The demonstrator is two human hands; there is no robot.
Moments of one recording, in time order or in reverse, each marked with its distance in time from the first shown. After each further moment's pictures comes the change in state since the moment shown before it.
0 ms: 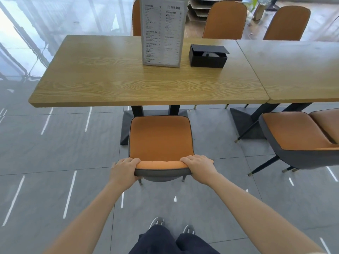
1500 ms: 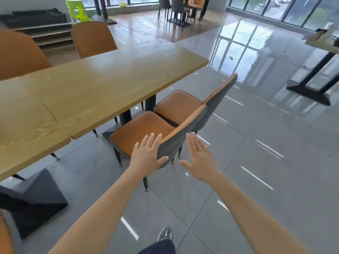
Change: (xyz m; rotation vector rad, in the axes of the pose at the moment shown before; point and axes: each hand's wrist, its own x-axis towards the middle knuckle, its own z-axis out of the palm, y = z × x) left_hand 0.136 0.784 0.075 0.115 -0.041 0.856; right_hand -0.410 0.520 -0.022 0.408 0.423 0.934
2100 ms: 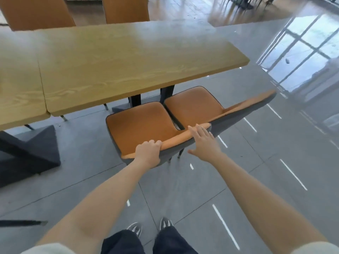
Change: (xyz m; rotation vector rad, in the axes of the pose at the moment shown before) left_hand 0.166 0.070 0.050 0.034 -0.116 -0.325; right_hand 0.220 0.156 -0.041 -0.240 -0.231 -0.266
